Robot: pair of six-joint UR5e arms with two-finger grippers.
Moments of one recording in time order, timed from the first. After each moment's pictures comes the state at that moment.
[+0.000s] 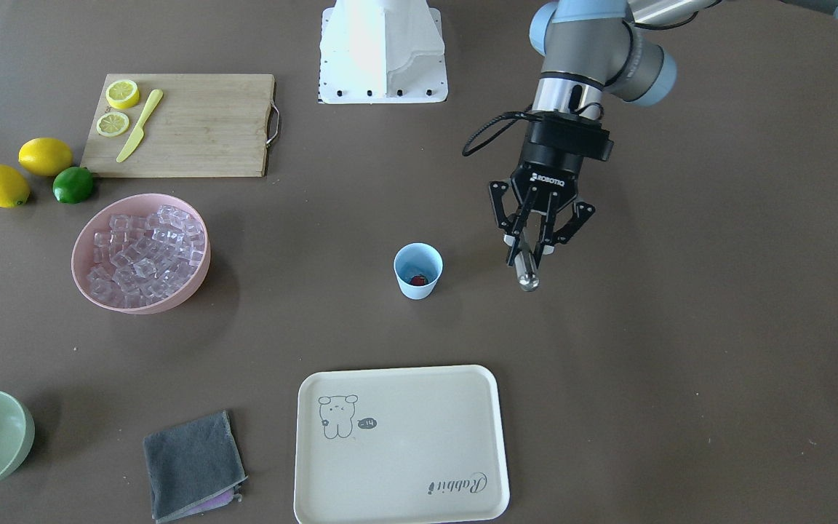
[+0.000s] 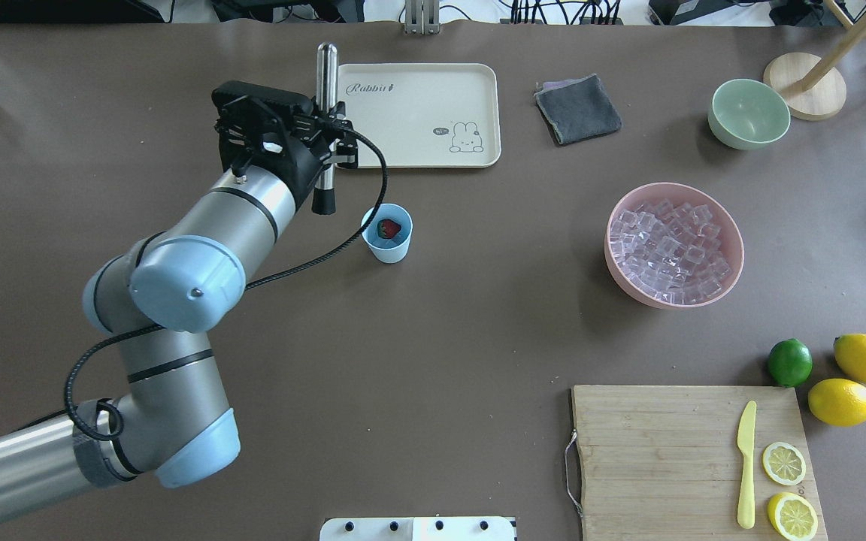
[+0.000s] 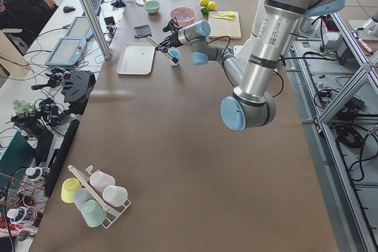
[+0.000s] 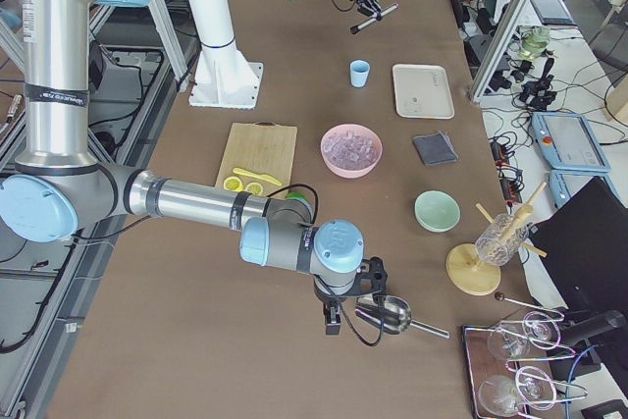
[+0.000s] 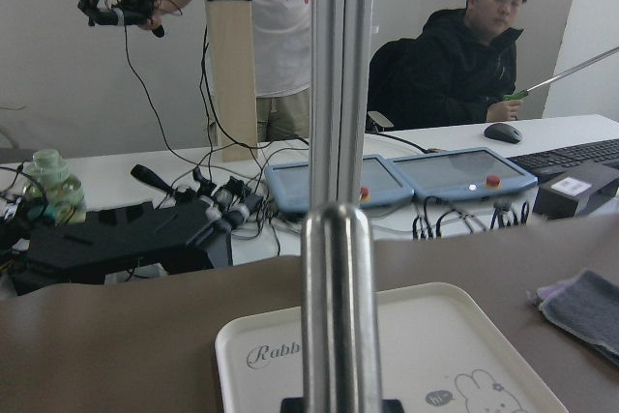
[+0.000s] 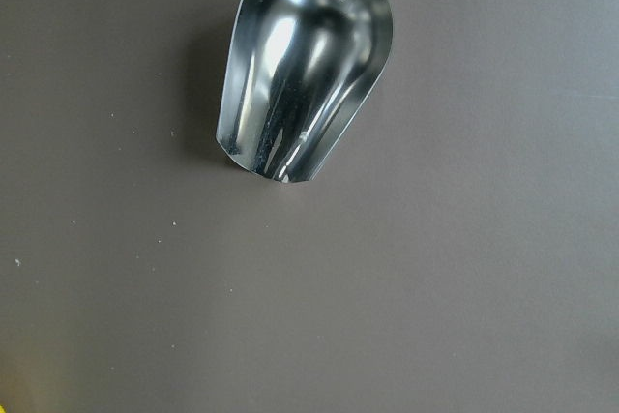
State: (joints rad) left arm -0.66 -1.92 -1.83 -2.25 -1.42 -0.92; right arm 1.66 -1.66 1.55 -1.55 2.31 -0.21
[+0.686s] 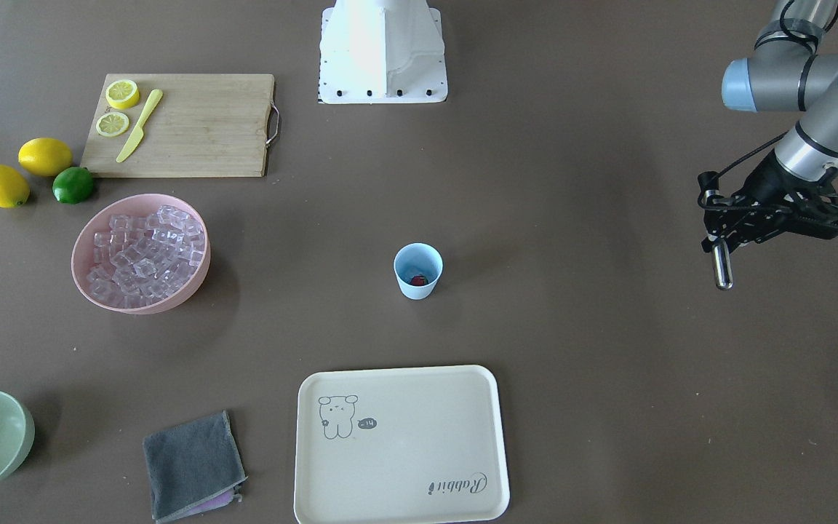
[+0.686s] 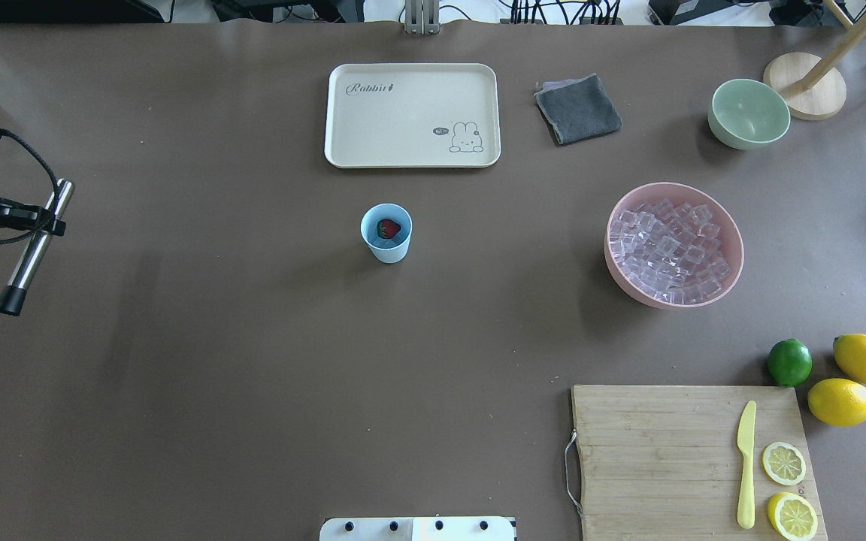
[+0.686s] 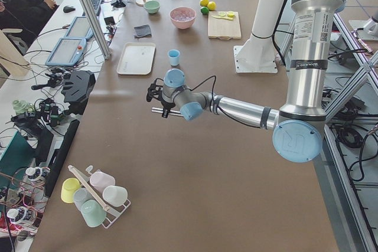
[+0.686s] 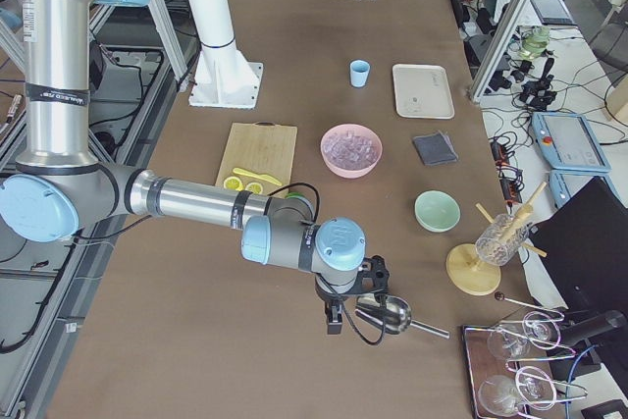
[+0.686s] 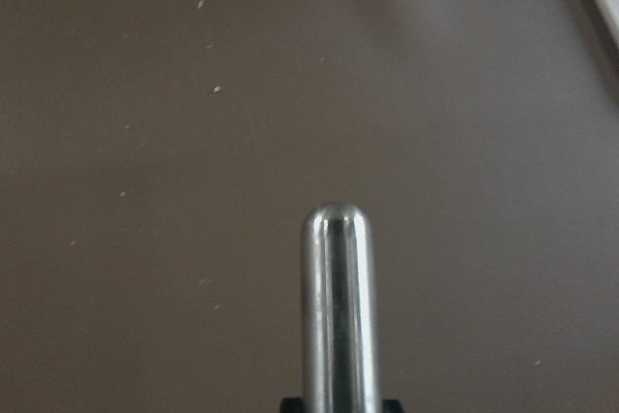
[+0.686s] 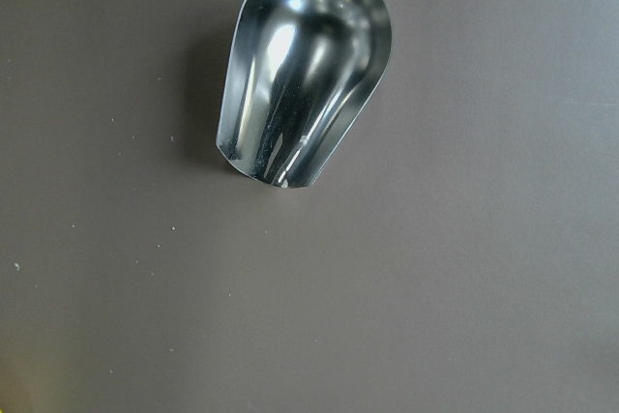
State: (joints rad) left arm -1.03 -1.56 -1.67 -2.25 -2.17 -0.72; right arm 1.66 -1.65 1.55 -1.55 2.31 -0.21
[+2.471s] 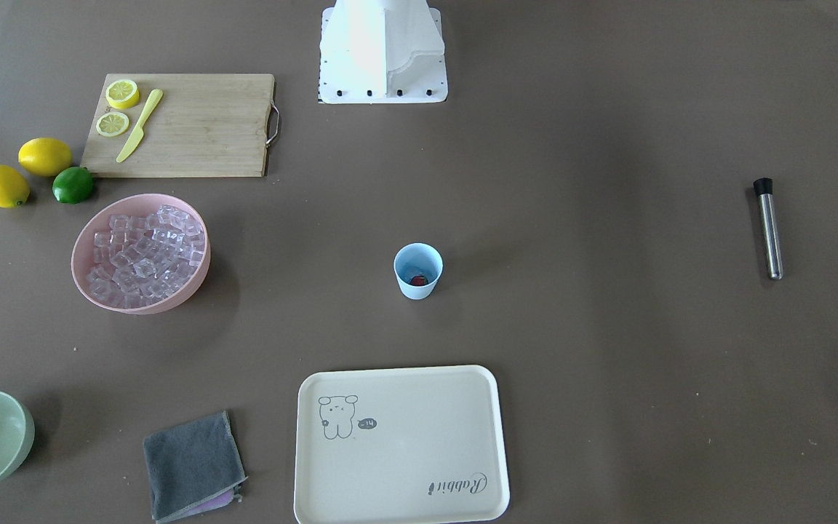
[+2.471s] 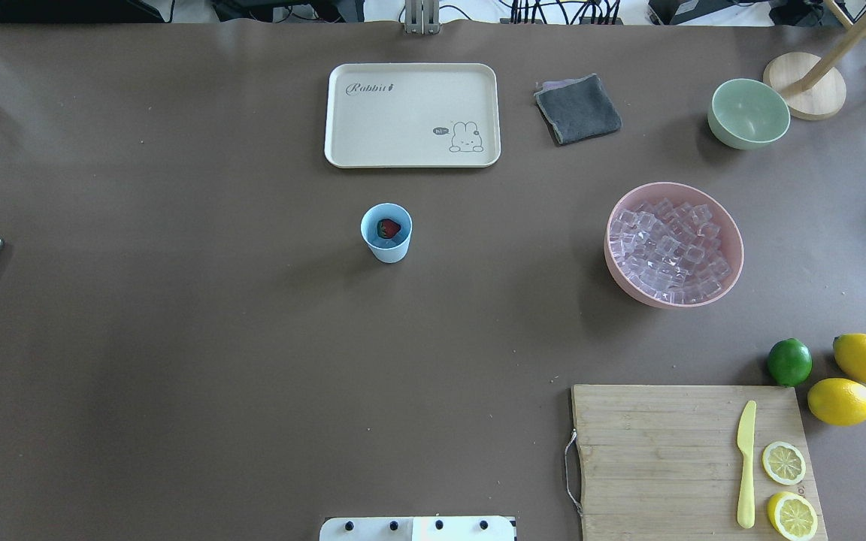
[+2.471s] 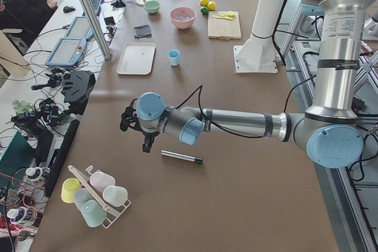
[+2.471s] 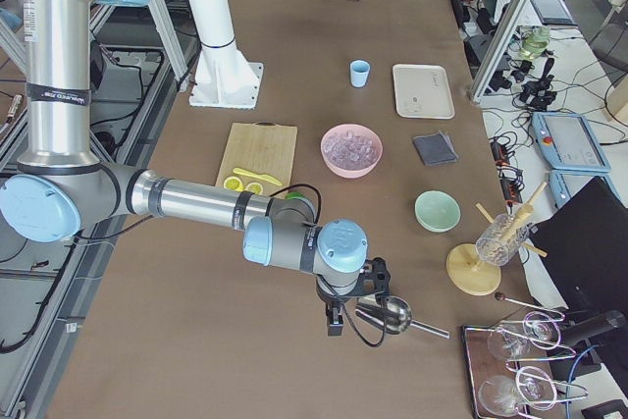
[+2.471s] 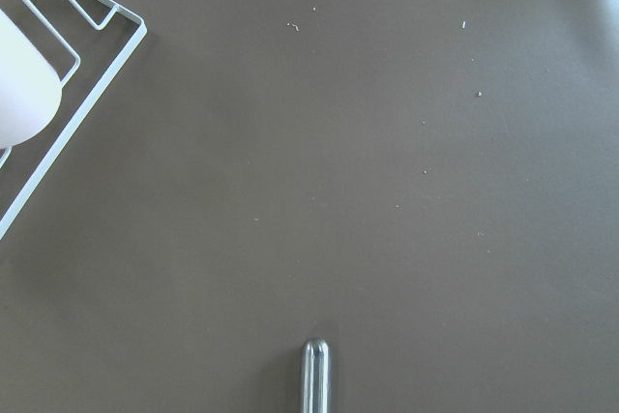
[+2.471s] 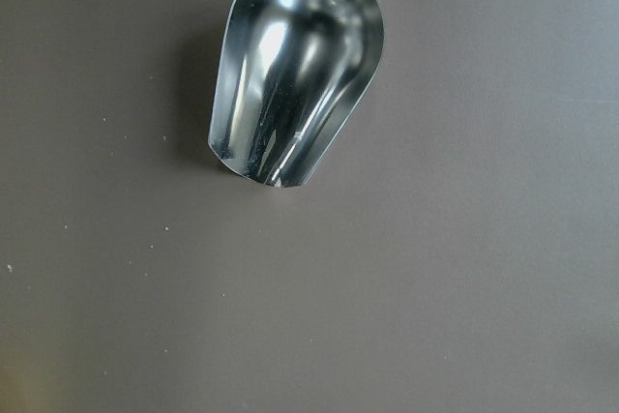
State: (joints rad) left arm -1.55 -1.52 -1.68 -1.90 -2.54 -0.19; right arm 1.66 -1.65 1.54 -1.56 2.31 -0.21
